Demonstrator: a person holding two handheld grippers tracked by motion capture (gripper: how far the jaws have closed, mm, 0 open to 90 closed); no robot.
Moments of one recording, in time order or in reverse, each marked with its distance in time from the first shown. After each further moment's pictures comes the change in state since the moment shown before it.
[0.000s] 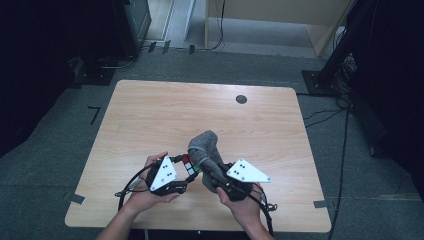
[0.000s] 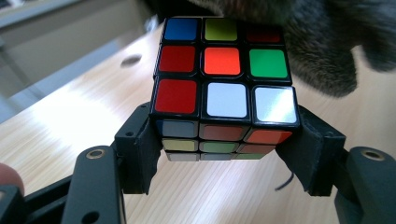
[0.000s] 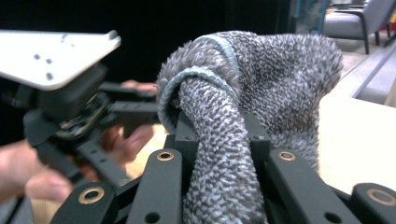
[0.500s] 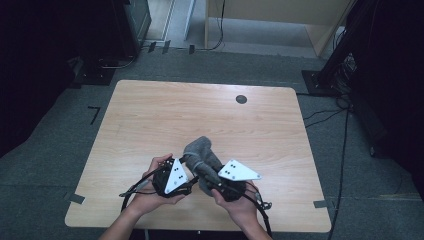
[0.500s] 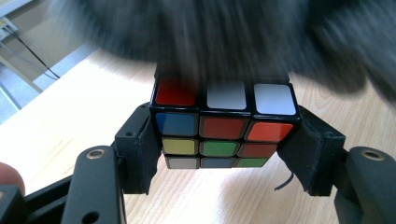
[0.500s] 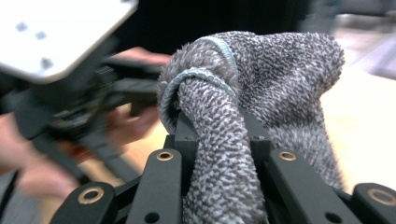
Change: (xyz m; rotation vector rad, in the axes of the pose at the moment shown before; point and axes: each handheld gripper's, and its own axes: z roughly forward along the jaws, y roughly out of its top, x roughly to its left) left arm -0.012 0.005 0.008 0.081 0.030 0.065; right arm 0.002 -0.012 0.015 0.103 0.043 -0.012
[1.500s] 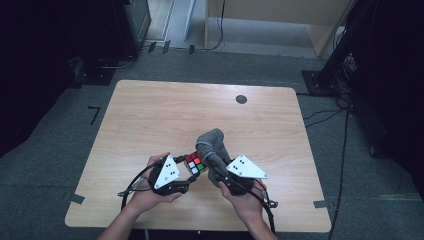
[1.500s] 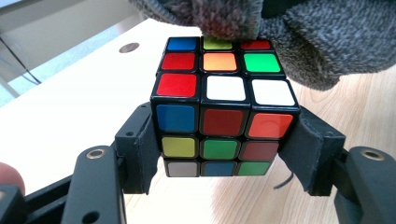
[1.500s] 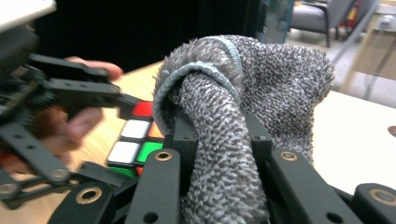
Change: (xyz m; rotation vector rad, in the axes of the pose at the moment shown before) left arm 0.012 -0.006 -0.005 -0.097 -0.061 -0.111; right arm -0.018 0.003 -0.010 -0.050 -0.165 -0.023
